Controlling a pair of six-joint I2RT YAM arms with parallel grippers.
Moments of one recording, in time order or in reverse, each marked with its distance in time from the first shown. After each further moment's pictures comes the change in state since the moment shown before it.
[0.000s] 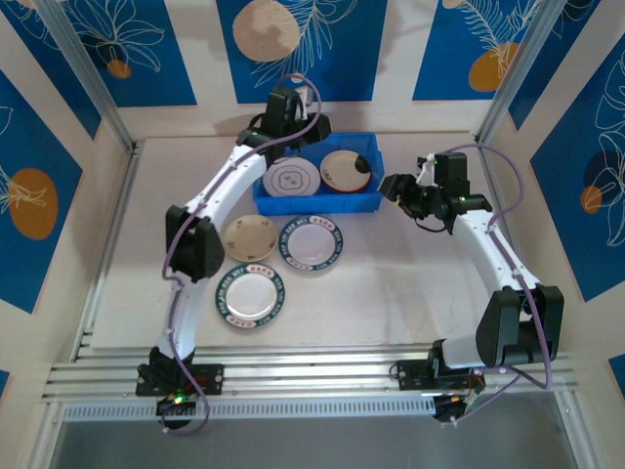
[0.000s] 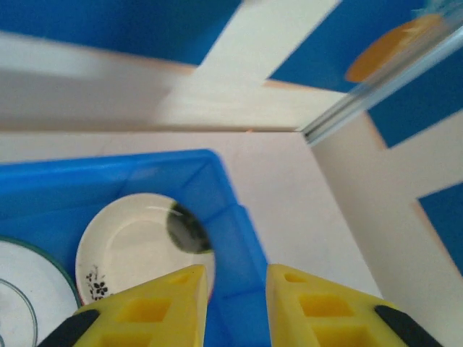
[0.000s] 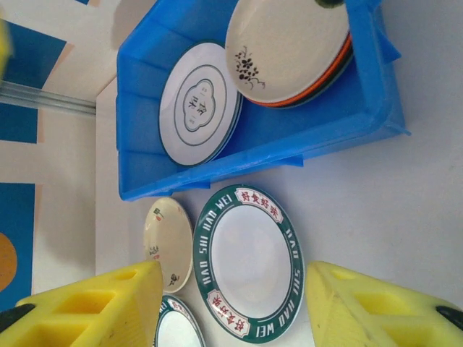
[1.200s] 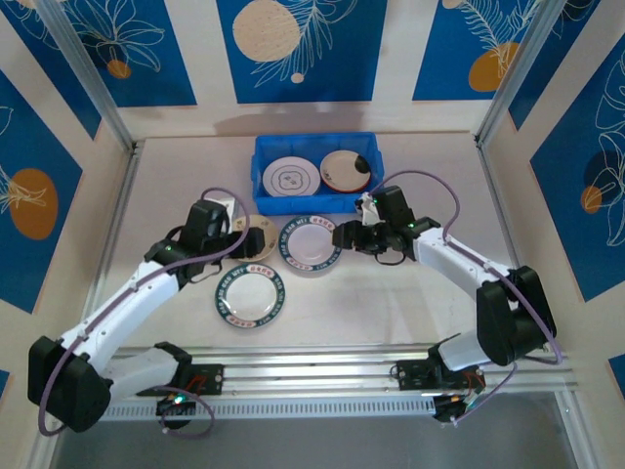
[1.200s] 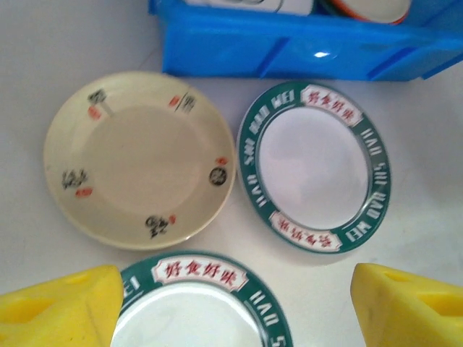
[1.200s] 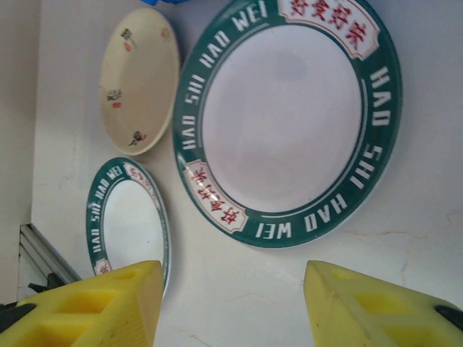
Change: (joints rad) left arm 0.052 -1.112 -1.423 -0.067 -0.197 0.072; right arm 0.346 0.060 -0.204 0.083 0.043 -0.111
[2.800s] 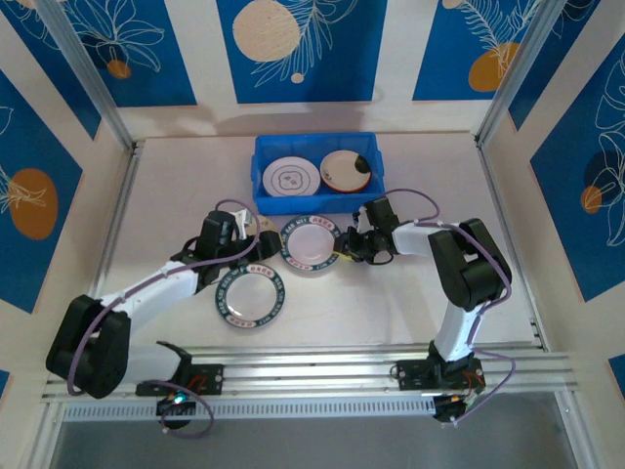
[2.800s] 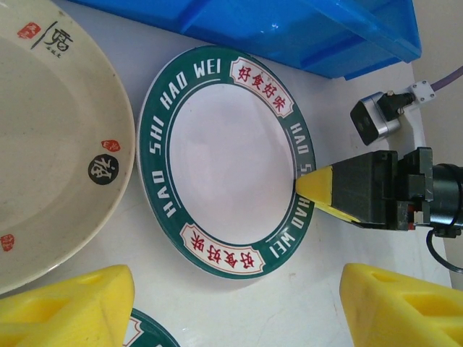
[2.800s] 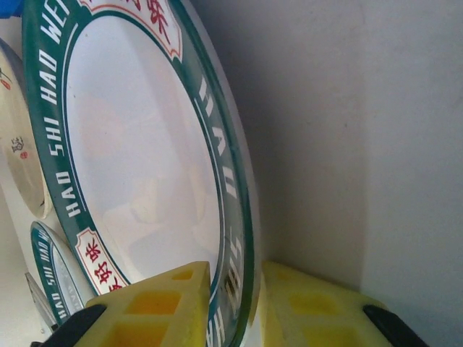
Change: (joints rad) left arm 0.020 0.209 -0.198 0.525 0.301 -0.235; right arm -0.060 0.373 -0.013 0.277 -0.082 0.167
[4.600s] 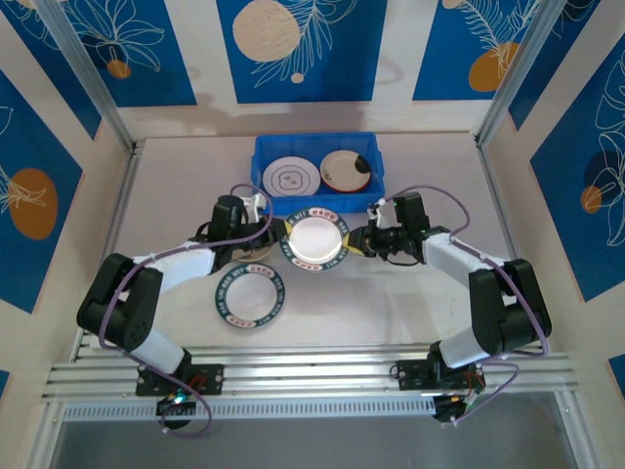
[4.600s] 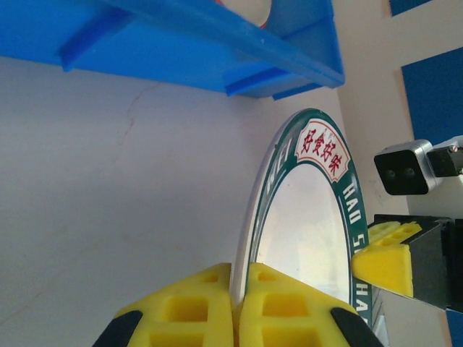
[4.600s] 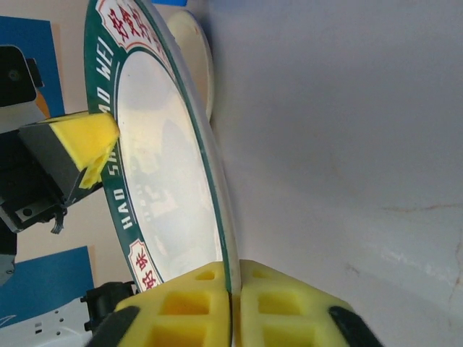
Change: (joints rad) left arm 0.018 0.266 0.106 0.301 0.221 -0.106; right arm -0.097 -0.339 -0.105 -0.063 -0.257 0.014
